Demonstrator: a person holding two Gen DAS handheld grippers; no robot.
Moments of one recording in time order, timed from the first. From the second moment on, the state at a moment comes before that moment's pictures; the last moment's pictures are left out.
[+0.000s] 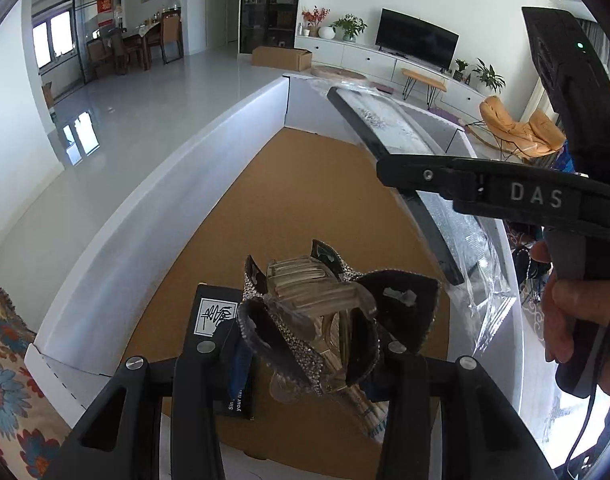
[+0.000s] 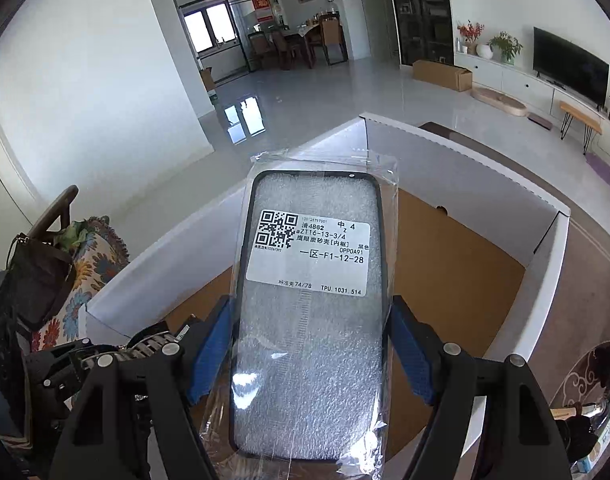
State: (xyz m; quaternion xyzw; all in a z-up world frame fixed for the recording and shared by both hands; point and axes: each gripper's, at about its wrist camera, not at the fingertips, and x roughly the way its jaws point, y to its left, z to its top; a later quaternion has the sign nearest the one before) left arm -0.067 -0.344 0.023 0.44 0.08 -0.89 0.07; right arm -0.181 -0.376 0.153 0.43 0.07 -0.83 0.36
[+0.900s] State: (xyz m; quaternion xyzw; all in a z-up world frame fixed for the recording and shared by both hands) left arm -0.019 -0.113 0.068 0.37 -0.06 -0.93 -0.05; right arm -0.079 -0.012 0.100 0.38 0.03 -0.91 0.14
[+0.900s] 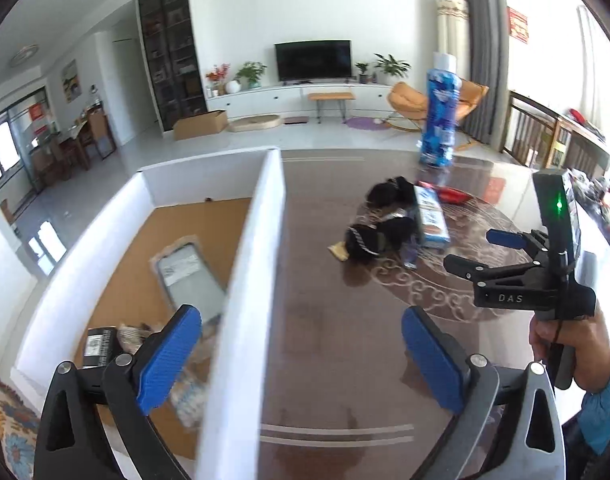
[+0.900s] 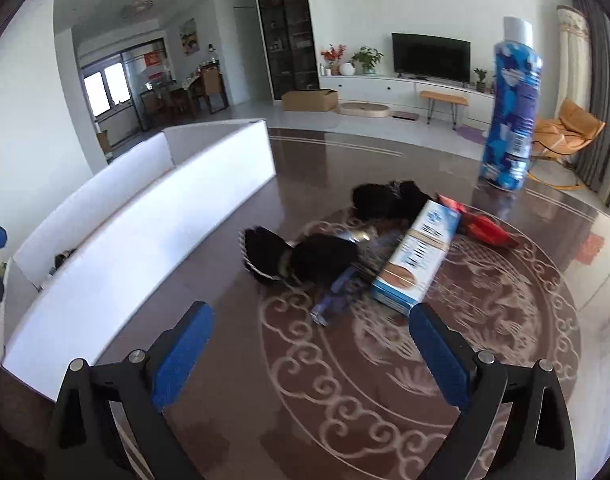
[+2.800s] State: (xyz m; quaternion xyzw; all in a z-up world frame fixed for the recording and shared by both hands) left arm -0.129 -0.015 -0.071 0.46 -0.04 -0.89 -0.07; right arm -0.086 0.070 0.046 0.46 0.02 -0.89 0.03
